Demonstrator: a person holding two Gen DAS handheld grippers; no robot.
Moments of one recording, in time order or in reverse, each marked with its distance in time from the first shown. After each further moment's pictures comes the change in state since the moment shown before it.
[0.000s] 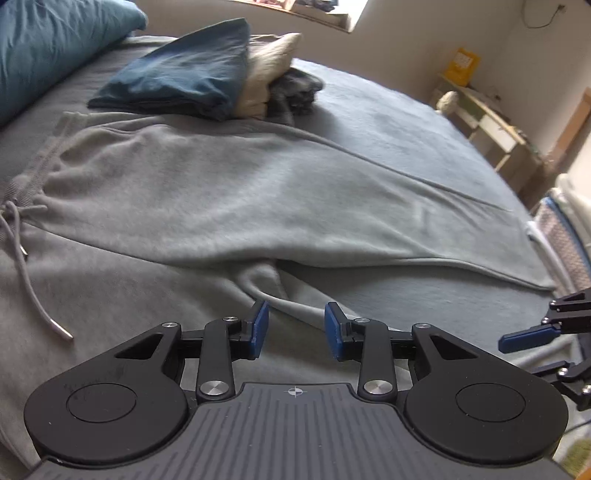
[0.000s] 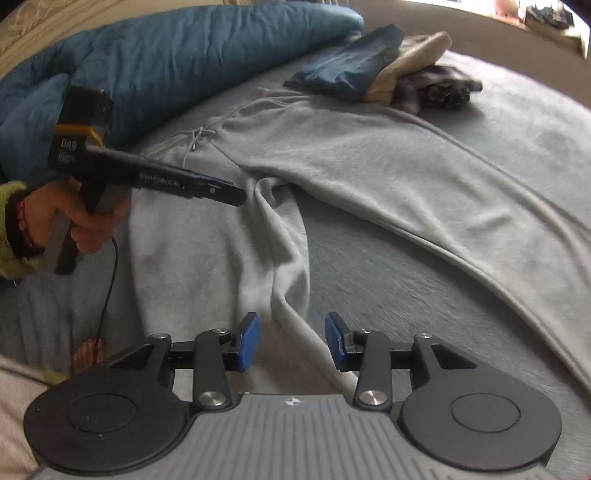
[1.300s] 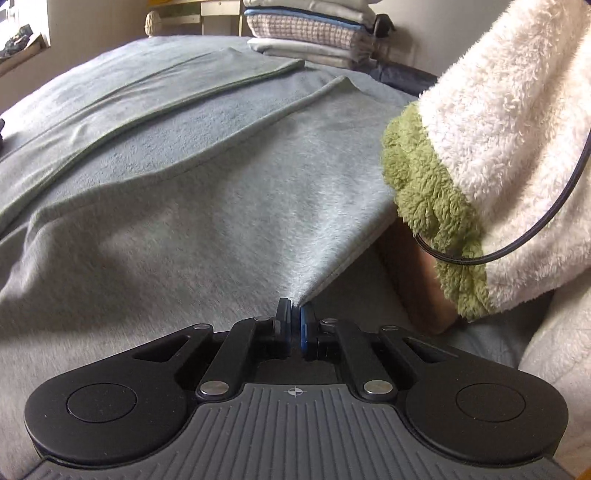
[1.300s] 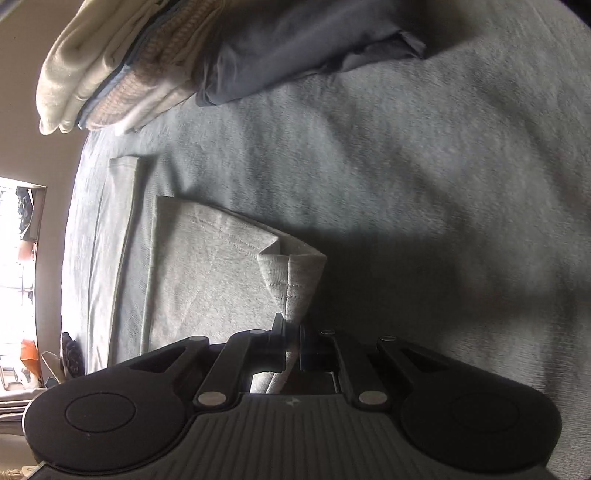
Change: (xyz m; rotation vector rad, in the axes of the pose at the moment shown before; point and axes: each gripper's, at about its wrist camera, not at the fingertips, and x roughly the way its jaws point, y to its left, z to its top) left arm -0.040 -0.201 -0.199 0.814 0.216 -0.396; right arm -0.206 -0.094 -0.441 1.725 -0.496 -0.372
